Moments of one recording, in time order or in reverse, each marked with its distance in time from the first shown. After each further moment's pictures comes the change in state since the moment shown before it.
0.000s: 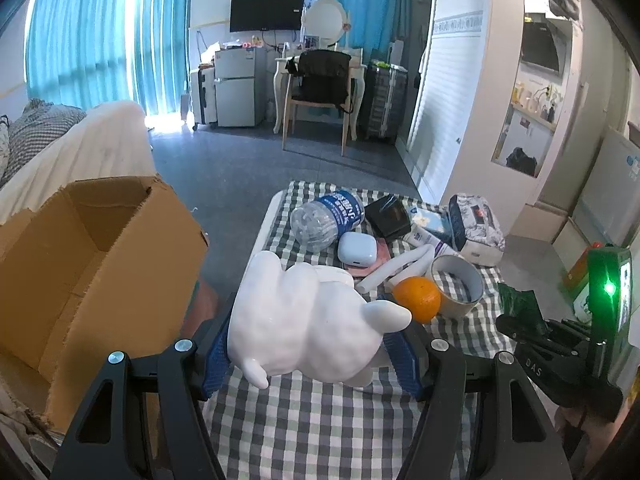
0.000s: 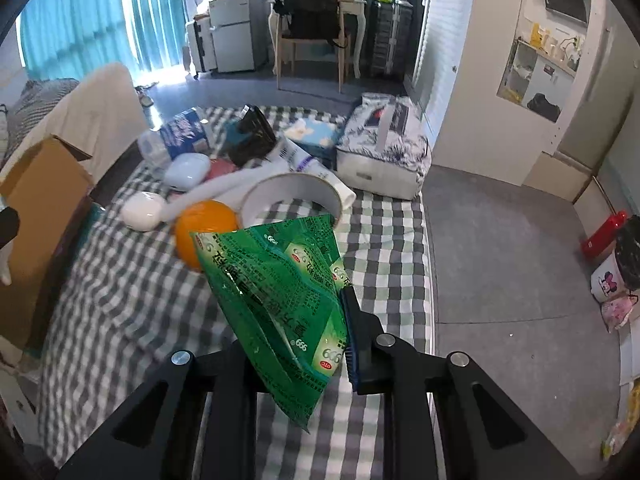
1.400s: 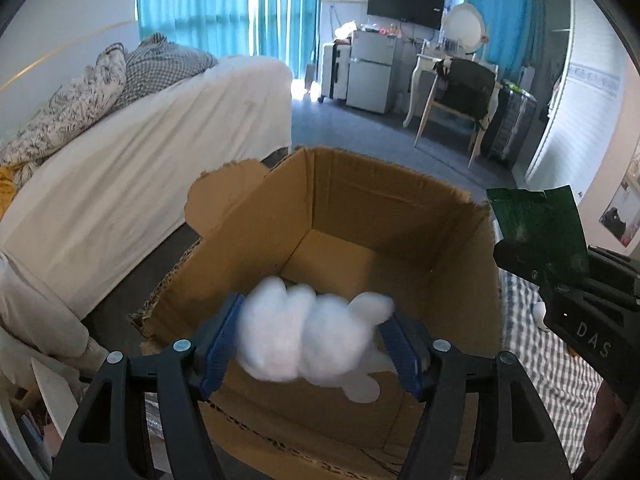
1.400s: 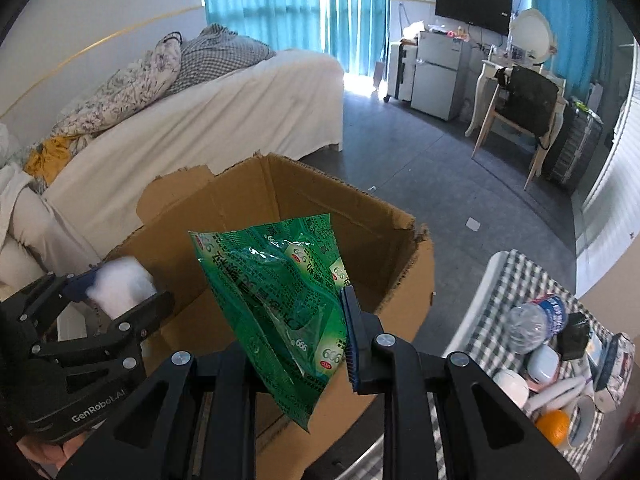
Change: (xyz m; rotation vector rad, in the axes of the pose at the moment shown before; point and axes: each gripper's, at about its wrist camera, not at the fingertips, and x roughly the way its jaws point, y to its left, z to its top) left arm -0.034 0.278 0.003 -0.265 0.087 0.311; right arm -0.031 0.366 0.089 -0.446 -0.072 0.417
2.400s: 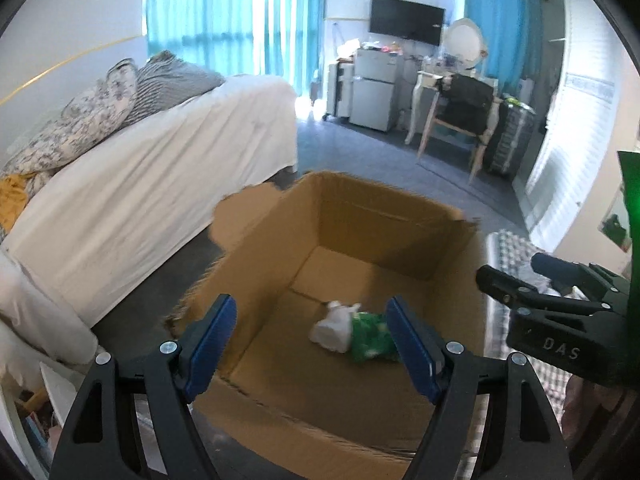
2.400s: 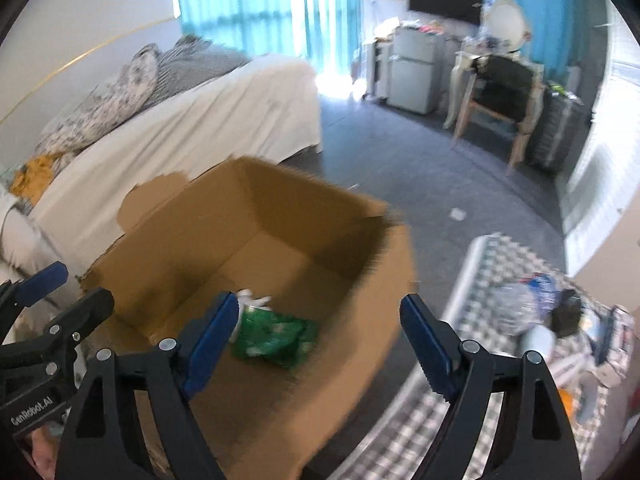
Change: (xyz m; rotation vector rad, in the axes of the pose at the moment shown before) left arm -0.043 -0.009 0.001 0.024 -0.086 -0.012; right arm -0.031 -0.028 -0.018 0.097 -0.056 -0.101
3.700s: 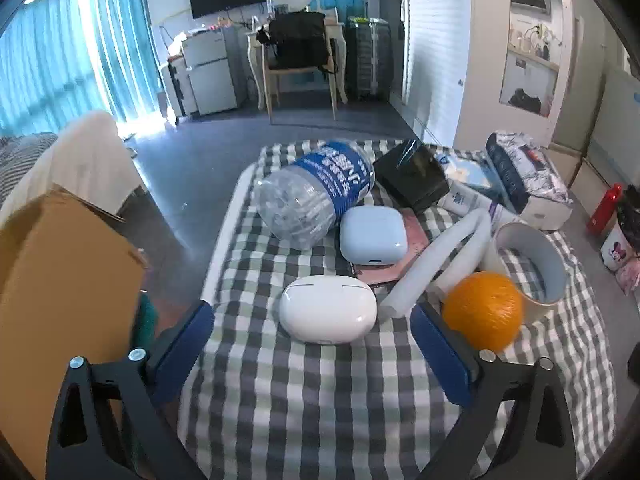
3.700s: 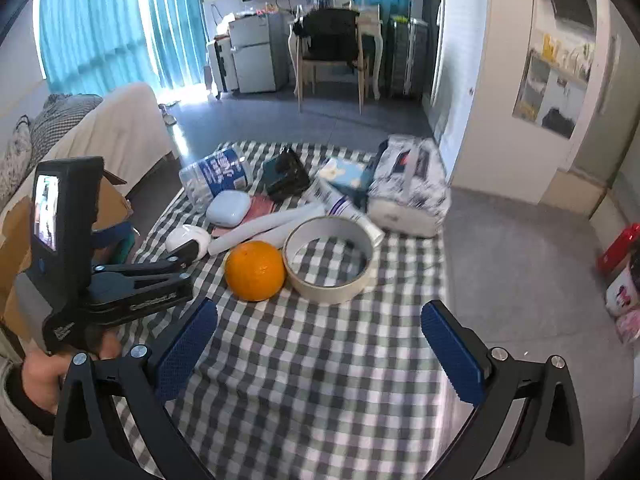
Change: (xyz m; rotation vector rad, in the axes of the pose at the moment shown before) left arm 0.132 -0.329 -0.080 0.405 0.099 -0.266; right arm -0.072 -0.263 -0.166 0.340 0.080 -0.254
